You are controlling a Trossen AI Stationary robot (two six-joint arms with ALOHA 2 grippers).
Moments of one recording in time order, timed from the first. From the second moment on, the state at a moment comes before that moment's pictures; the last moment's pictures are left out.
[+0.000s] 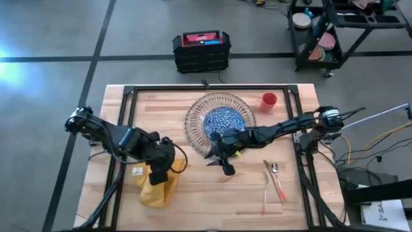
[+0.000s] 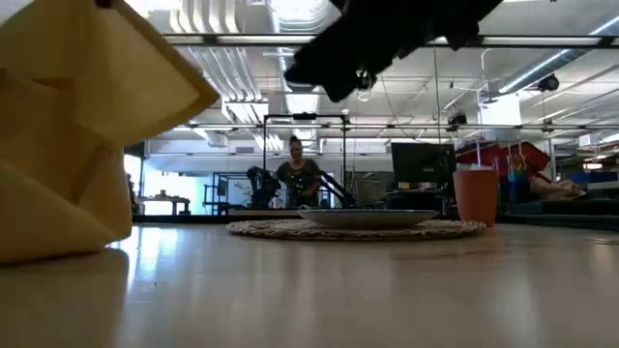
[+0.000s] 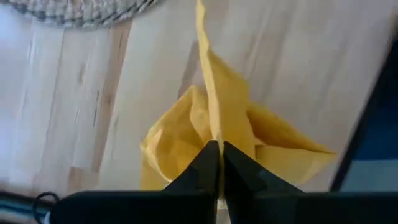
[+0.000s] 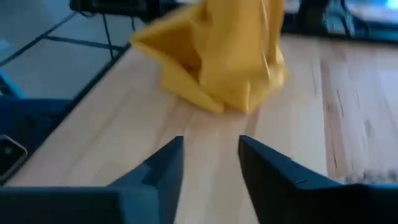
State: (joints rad) left arm -0.43 1.49 1.55 -1.45 -0.10 -0.72; right arm 0.12 1.67 1.06 0.16 -0.26 -0.08
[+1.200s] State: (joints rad) left arm -0.44 1.48 1.46 -1.15 -0.19 -0.68; right arm 0.09 2.03 1.48 -0.06 -0.23 -0.17
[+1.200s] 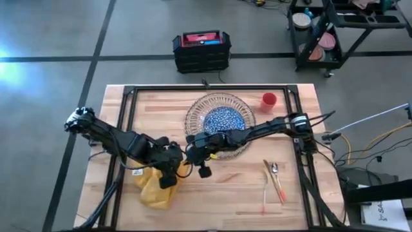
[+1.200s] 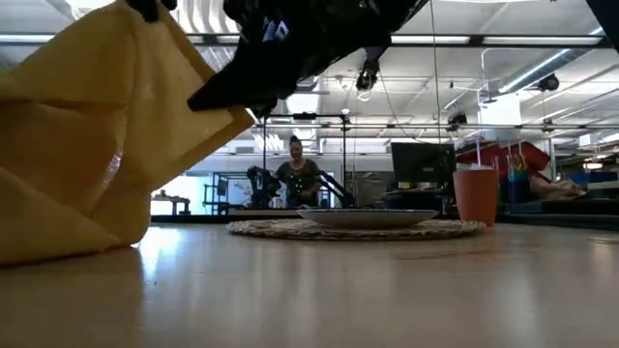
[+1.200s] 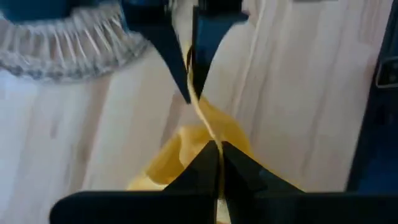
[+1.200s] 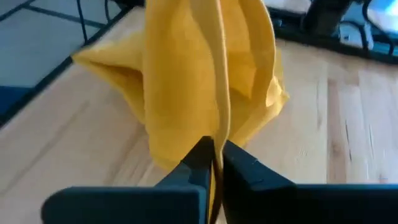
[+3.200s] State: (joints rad) left arm -0.29 1.58 1.11 -0.14 -0.28 0.01; right arm 0.20 1.42 1.02 -0.38 0.16 -0.04
